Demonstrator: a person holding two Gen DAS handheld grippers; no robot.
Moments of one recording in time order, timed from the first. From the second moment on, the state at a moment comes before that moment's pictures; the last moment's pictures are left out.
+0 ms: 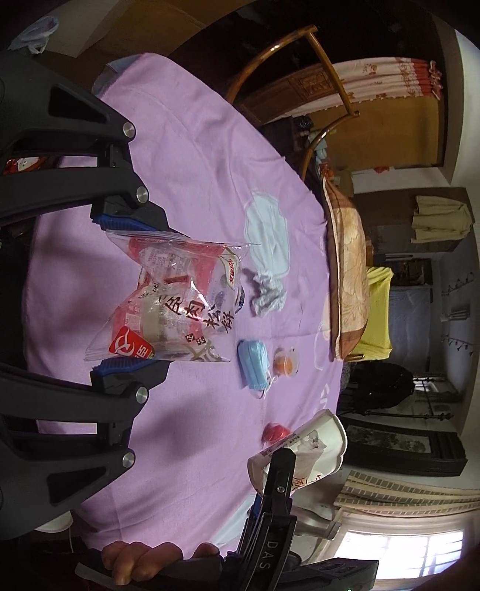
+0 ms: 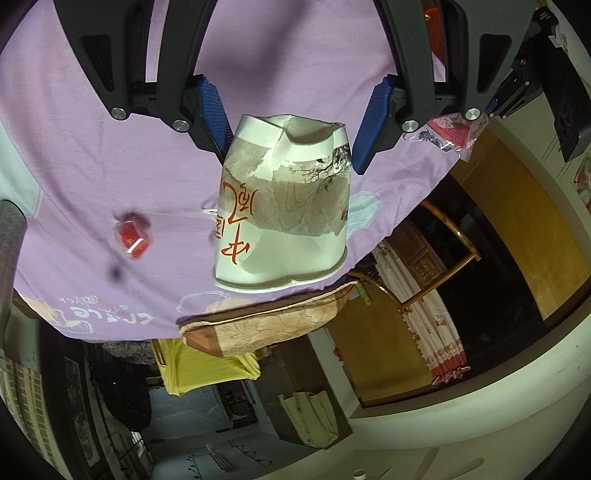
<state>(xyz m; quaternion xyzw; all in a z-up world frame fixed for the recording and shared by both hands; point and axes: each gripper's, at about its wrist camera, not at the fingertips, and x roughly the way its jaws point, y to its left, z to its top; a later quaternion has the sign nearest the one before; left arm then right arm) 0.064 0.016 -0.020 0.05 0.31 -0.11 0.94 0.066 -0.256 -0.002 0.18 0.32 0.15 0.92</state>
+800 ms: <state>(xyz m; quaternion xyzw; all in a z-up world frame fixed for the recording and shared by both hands) 0.004 0.249 -0.080 -0.02 0.39 0.02 0.92 0.039 -0.002 0.015 0.04 0.37 0.31 0.87</state>
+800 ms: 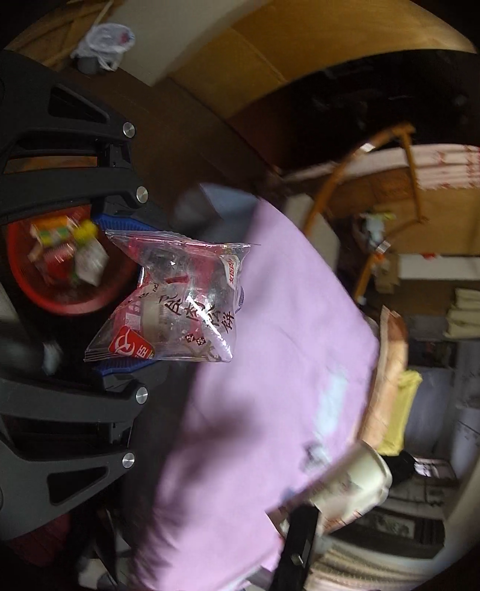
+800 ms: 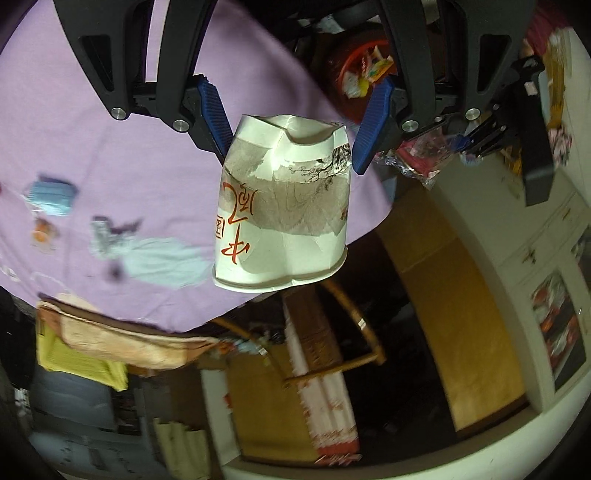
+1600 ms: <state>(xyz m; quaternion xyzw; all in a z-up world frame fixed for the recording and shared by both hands) -0.039 0.432 -0.159 -0.14 0.46 0.20 0.86 -0.017 0.207 -0.065 -0.14 0.51 0.45 0.73</state>
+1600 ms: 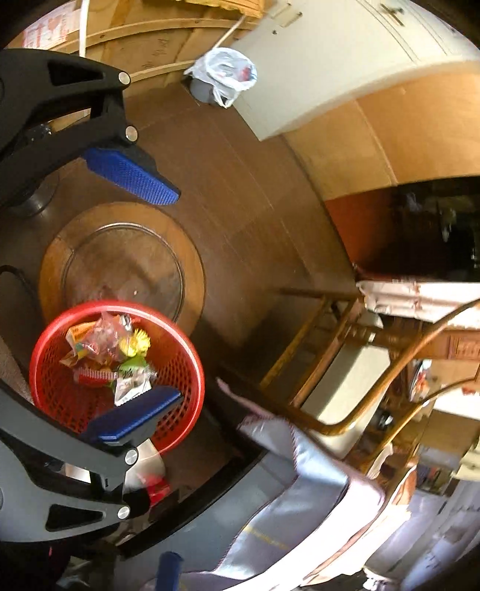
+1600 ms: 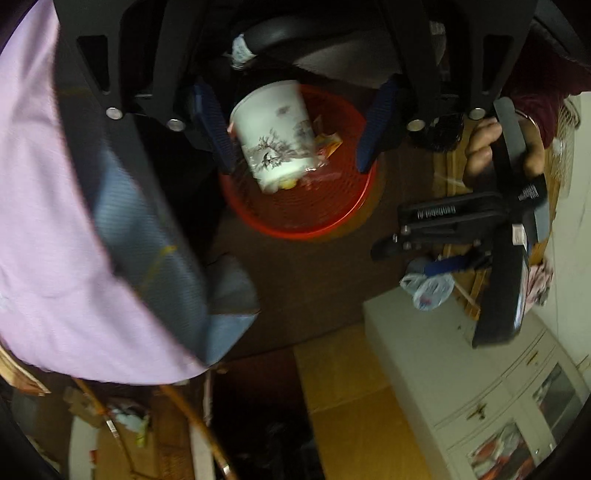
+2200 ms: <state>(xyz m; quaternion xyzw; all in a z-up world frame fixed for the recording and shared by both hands) -0.016 0.346 -0.104 -0.05 0.41 0.15 0.90 -0.002 0.120 -0.031 -0.06 0.46 0.40 0.79</state>
